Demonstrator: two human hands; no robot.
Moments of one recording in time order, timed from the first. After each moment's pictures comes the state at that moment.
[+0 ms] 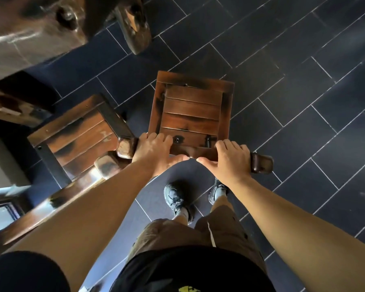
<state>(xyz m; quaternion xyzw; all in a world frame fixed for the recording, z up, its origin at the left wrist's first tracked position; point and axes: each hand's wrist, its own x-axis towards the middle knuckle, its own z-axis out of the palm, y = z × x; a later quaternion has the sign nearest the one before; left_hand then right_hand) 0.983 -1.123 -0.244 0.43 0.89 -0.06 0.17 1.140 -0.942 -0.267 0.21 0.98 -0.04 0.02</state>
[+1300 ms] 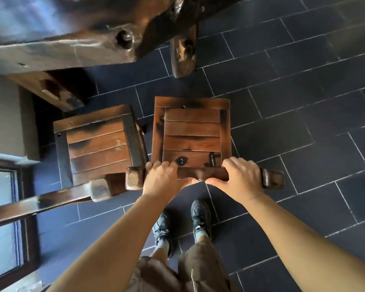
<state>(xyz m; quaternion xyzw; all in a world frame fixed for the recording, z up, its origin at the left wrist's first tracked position) 0.980 -1.072 -0.242 0.17 0.96 0.04 0.20 1.036 -0.838 -0.274 -0.01 1.00 -0.06 -0.03</state>
